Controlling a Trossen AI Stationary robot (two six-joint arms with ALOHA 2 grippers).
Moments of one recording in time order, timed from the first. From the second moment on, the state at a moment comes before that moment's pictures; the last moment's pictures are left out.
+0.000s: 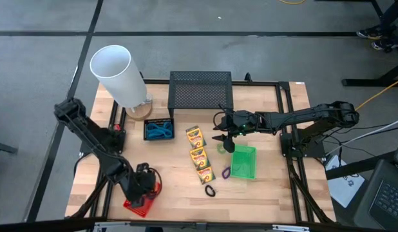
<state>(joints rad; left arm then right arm) -0.81 1.35 0.81 -0.45 -0.14 -0.95 0.02 1.38 0.79 0.02 -0.02 0.21</state>
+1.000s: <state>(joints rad) -0.60 1.35 0.81 -0.26 -0.28 -0.51 0.02 1.38 0.79 0.03 -0.01 0.21</state>
